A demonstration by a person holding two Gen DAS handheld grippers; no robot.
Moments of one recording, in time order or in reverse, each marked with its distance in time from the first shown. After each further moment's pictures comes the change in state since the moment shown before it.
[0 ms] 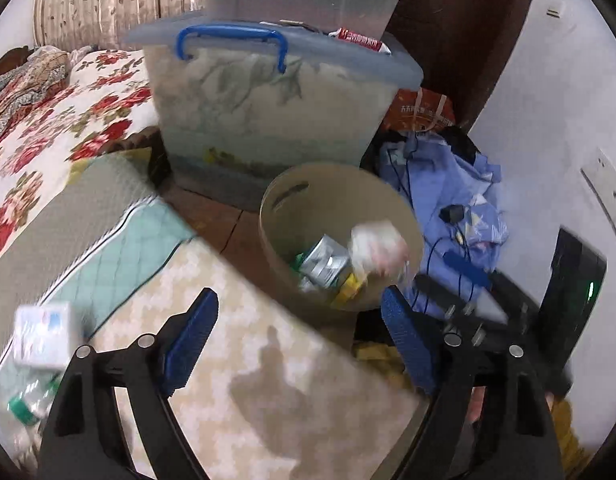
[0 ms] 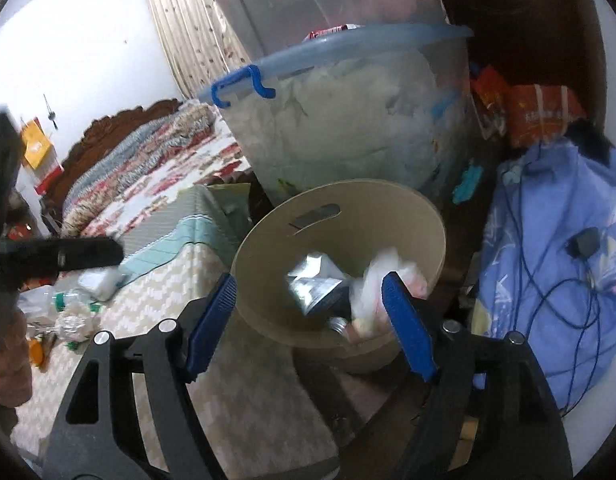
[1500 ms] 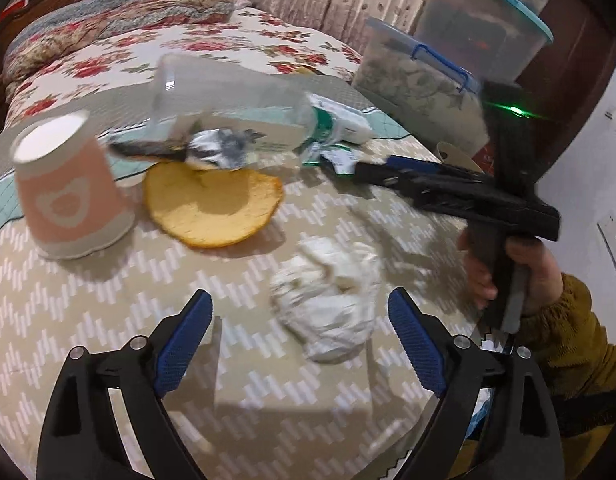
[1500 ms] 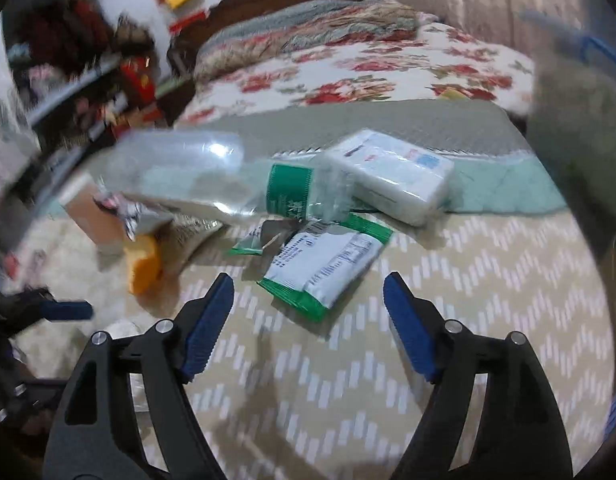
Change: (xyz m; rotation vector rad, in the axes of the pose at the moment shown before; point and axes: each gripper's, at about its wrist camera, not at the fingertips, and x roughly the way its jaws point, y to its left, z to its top) left arm -0.177 0.177 -0.267 -0.385 -0.082 0.133; right arm 0.089 0.324 -0.083 -0.543 0.378 0.346
